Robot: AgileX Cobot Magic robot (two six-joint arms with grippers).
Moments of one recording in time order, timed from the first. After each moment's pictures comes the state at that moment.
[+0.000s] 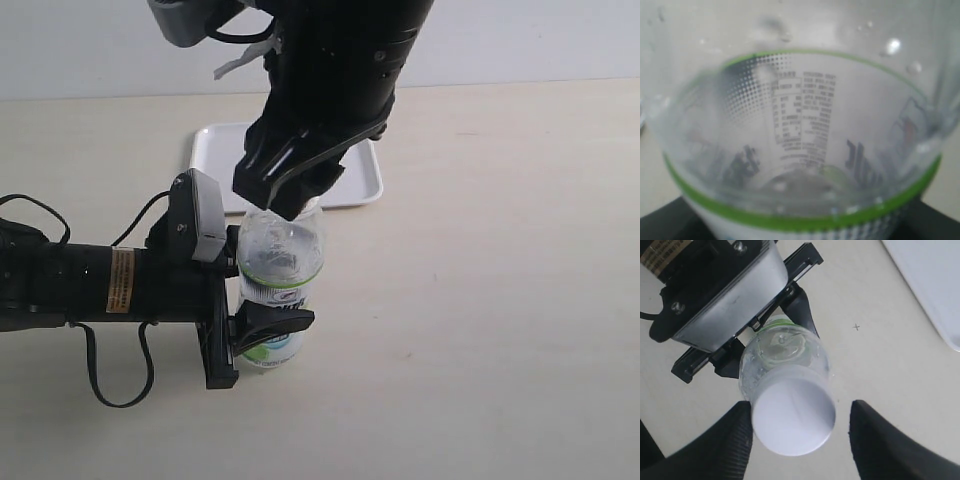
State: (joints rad) left arm -0.44 1.95 -0.62 1.07 -0.99 -0.24; right arm 0.69 1.71 -1.57 0.06 1.23 -0.23
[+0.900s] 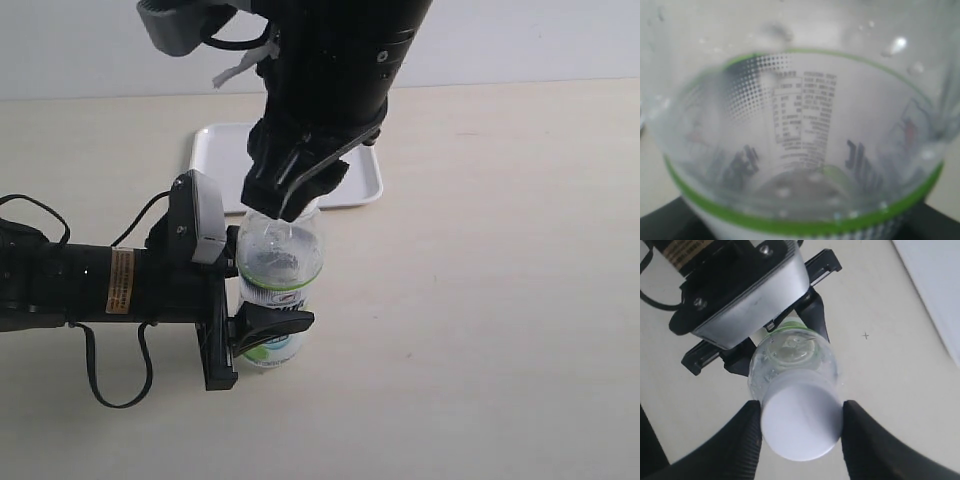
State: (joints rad) left arm -0.44 1.95 -0.62 1.08 -0.99 -0.24; right arm 0.69 1.71 -1.57 0.10 1.23 -0.36
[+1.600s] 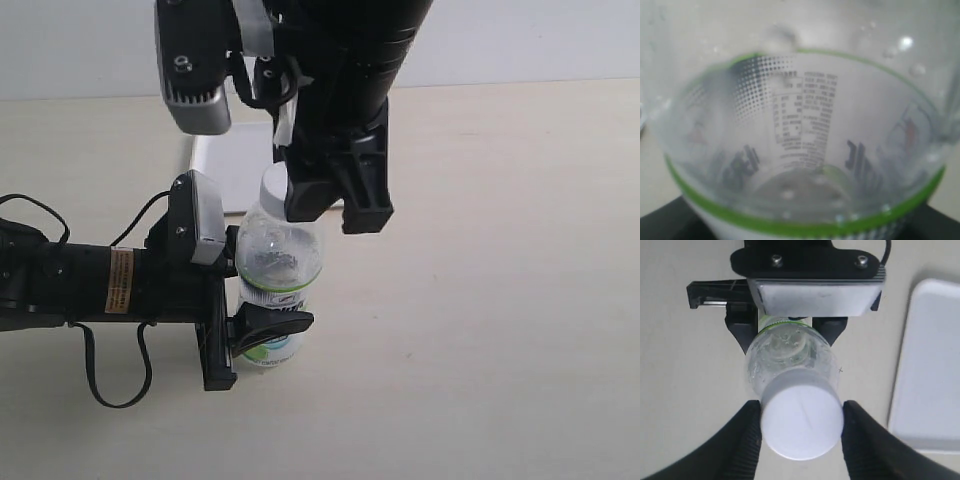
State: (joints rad) left arm -0.44 1.94 -0.62 1.08 -0.99 -0.23; right arm 0.68 1.71 -1.57 0.10 1.23 -1.01
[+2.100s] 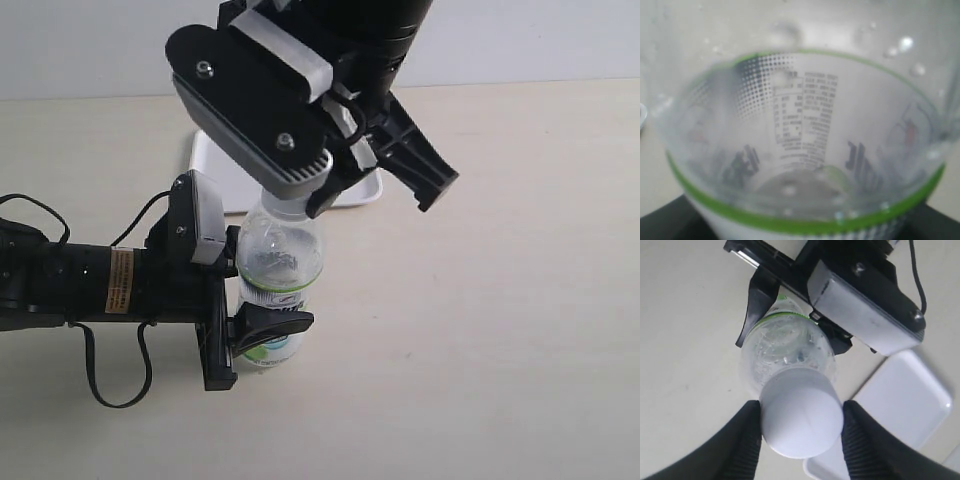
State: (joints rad) left arm -0.44 1.94 -0.62 1.08 -0.99 -0.24; right arm 0.68 1.70 -1.57 0.10 1.23 -1.59
